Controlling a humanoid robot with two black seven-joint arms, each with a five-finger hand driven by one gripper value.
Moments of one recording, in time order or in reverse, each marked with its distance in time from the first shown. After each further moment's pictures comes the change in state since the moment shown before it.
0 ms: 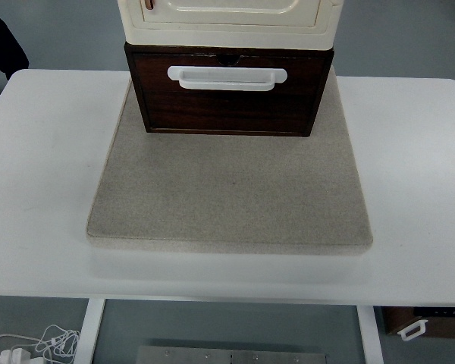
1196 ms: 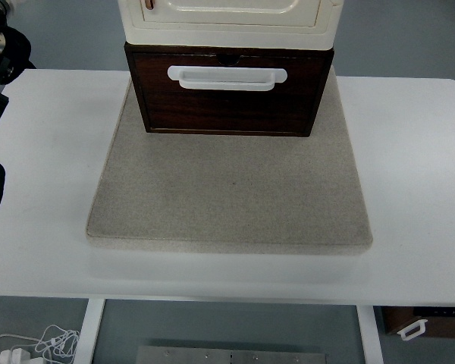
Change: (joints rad) left arm 0.189 -0.089 0.019 0.570 -0.379 0.094 -0.072; right arm 0.000 0.000 -0.003 0.000 -0.001 0.000 0.000
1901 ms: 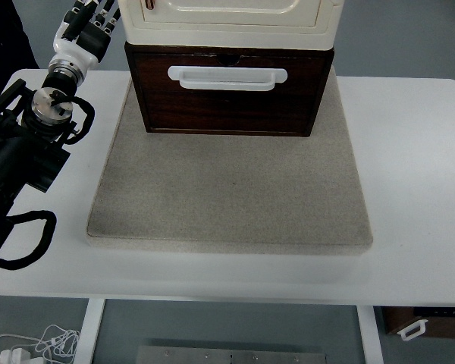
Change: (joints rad) left arm 0.133 -0.150 -0.002 0.003 -0.089 -0.114 -0.056; right arm -0.001 0.000 0.005 0.000 0.002 -0.002 0.002
